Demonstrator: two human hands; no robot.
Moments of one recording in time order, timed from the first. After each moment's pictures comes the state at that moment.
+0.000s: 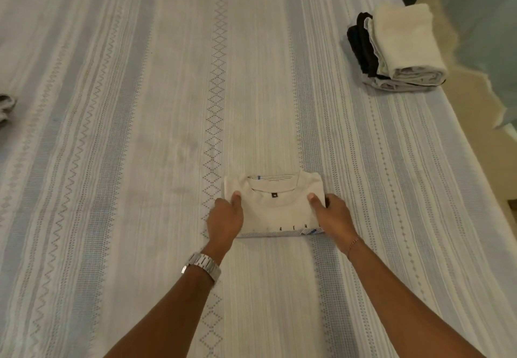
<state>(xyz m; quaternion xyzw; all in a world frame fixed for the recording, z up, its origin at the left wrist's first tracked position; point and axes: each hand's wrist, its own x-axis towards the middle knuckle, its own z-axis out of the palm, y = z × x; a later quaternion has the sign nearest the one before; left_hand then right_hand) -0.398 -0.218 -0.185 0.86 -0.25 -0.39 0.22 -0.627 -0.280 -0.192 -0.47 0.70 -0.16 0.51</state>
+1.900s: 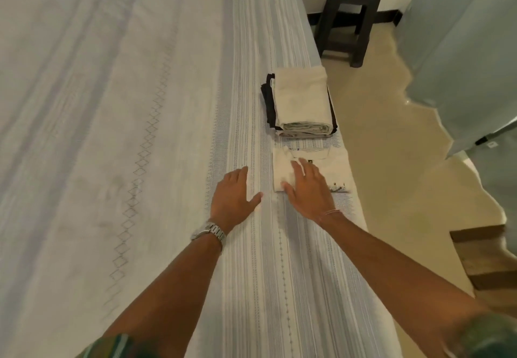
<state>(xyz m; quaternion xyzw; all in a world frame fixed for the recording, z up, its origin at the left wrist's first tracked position) -0.641 -0.393 -0.094 0.75 -0.63 -0.17 0.09 -0.844 -0.463 -0.096 -0.82 0.54 -0.04 0.19</state>
